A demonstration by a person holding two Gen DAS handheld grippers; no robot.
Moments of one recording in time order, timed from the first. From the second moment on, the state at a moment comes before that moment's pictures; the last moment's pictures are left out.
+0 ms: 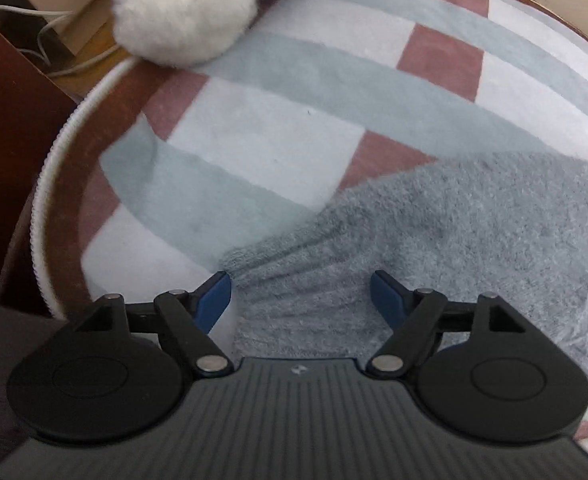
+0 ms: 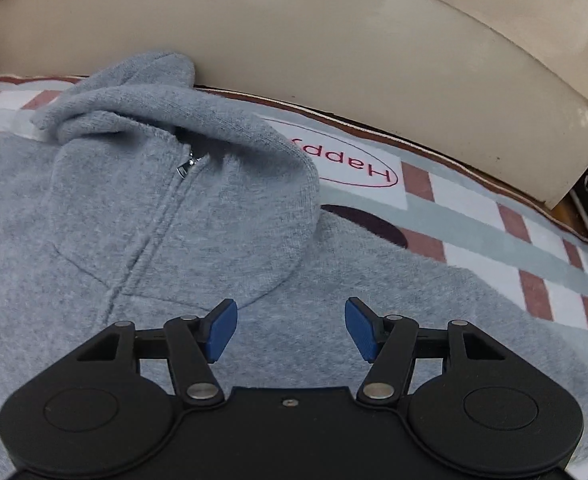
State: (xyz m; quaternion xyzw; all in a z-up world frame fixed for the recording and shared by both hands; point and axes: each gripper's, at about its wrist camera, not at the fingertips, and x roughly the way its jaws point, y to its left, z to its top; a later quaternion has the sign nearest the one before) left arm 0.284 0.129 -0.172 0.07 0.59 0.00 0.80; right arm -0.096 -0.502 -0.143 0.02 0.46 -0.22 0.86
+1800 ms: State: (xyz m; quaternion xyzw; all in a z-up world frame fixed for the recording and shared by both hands) left arm 0.298 0.096 -0.105 0.17 0.42 0.05 0.89; right arm -0.109 -0.484 -0.175 0.02 0.49 -0.18 0.85
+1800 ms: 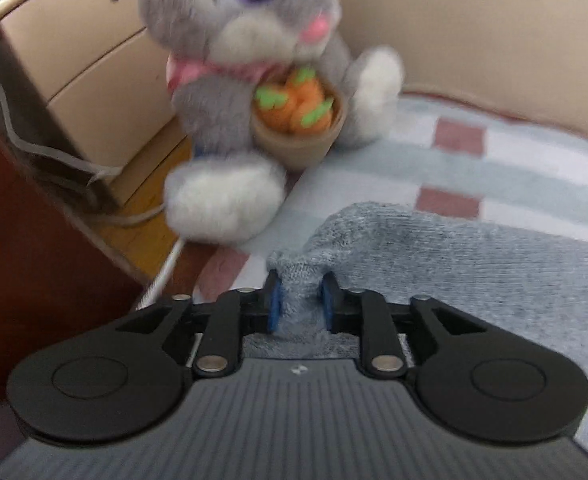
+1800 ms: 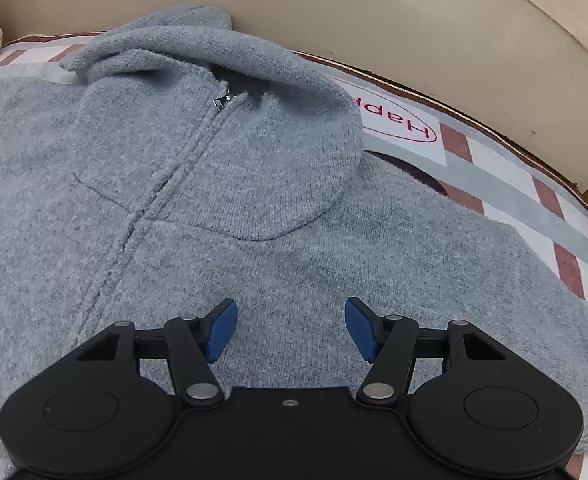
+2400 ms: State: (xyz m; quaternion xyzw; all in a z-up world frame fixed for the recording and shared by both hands) left arm 0.146 -0.158 -0.070 0.21 0.28 -0.33 0.88; right arm -0.069 -0.508 -0.125 0.20 0.38 -0.09 0.90
